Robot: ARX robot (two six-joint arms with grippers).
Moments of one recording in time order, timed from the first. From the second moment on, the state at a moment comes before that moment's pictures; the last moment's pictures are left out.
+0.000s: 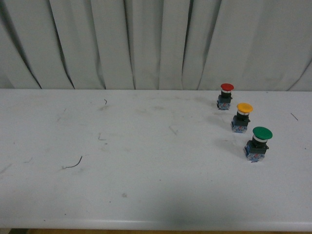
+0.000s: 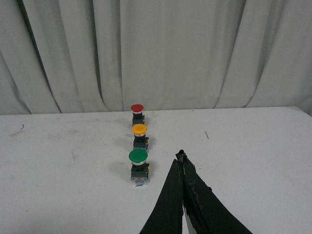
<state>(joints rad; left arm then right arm) 0.00 0.01 0.01 0.00 0.00 -0.01 0.00 0.25 0.01 0.26 0.00 -0.01</state>
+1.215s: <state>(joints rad) 0.00 0.01 0.01 0.00 0.00 -0.01 0.00 0.00 0.01 0.00 0.00 -0.01</state>
